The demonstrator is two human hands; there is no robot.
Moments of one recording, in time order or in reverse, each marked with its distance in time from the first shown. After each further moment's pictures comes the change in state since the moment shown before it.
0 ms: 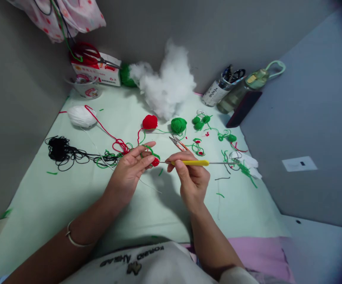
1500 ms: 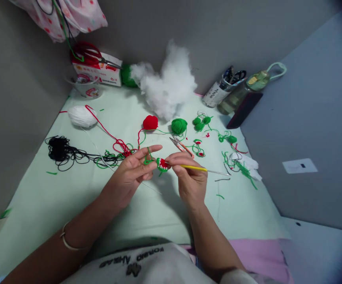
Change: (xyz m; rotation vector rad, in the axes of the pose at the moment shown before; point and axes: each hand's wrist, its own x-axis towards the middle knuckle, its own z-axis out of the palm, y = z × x) left_hand -0.009 0.013 0.004 0.000 -0.106 -0.101; right_hand 0.001 0.016 0.000 0.231 -0.016 0.046
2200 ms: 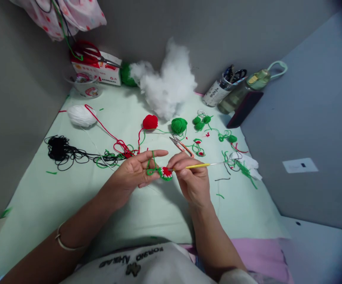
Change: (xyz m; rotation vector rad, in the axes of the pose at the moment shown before) left_hand -0.003 0.003 -0.005 0.176 -0.137 -0.038; right_hand 0.005 -0.003 -0.012 0.176 -0.138 0.084
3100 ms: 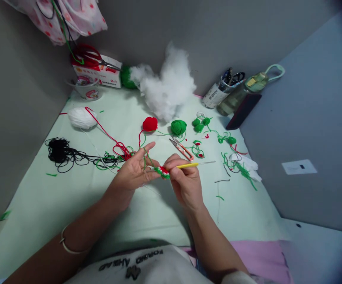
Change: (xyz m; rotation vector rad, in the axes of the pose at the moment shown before) left_hand 0.004 -0.008 0.004 -0.081 0.120 0.034; right_hand -0.003 0.008 0.015 0.176 0.049 0.130
